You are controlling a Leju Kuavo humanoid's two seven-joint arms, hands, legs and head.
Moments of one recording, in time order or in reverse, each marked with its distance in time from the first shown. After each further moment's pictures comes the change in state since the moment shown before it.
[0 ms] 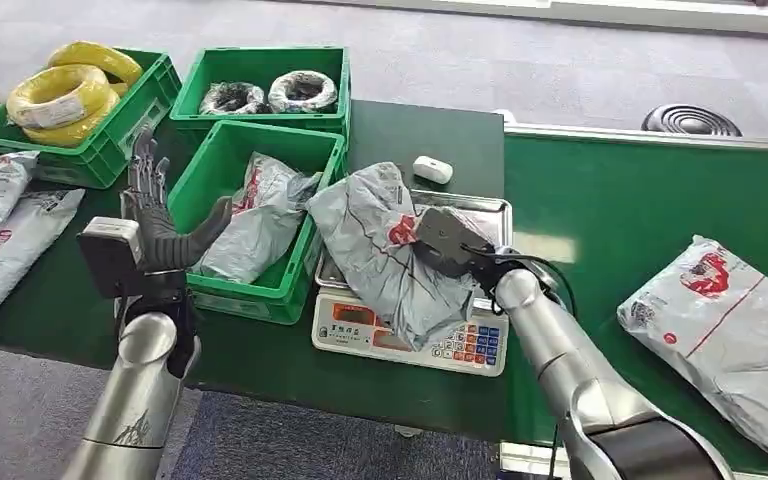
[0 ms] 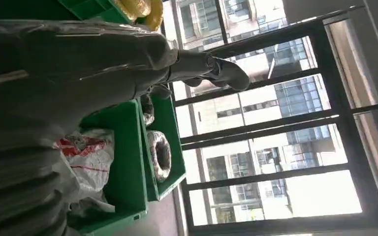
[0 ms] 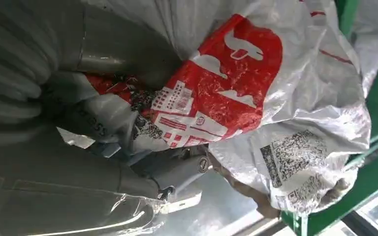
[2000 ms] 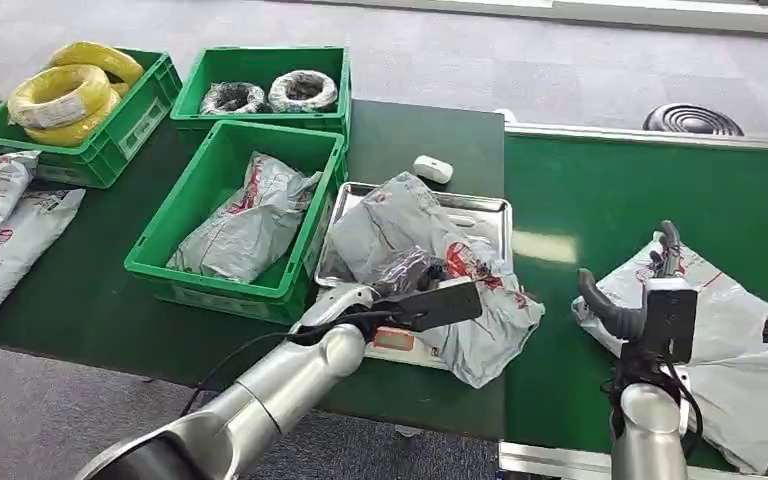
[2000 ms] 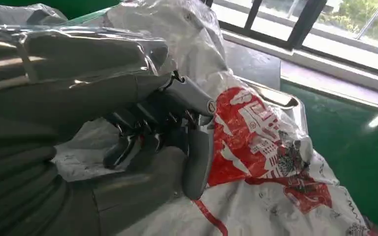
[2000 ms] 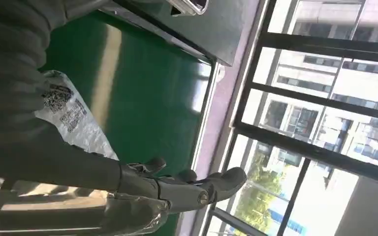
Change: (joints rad) left arm -0.313 -0.287 -0.513 0.688 -0.594 -0.283 0.408; right arm 0.609 -0.073 -0.478 -0.817 -0.302 -0.409 0.008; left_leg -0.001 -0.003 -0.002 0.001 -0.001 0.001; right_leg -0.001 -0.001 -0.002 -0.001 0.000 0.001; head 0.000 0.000
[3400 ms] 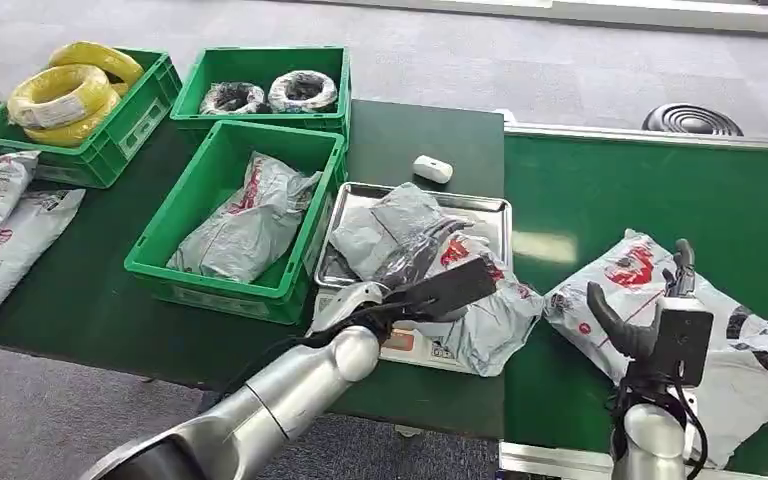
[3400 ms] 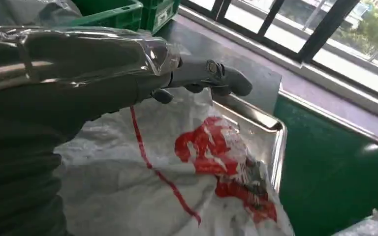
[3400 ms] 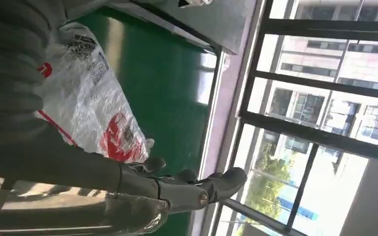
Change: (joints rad) left arm -0.007 -0.014 -0.099 -0.053 0.159 0.128 0.110; right arm 0.066 0.043 -0.042 -0.076 -0.001 -0.013 0.013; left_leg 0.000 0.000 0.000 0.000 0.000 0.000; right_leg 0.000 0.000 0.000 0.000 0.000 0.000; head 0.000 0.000
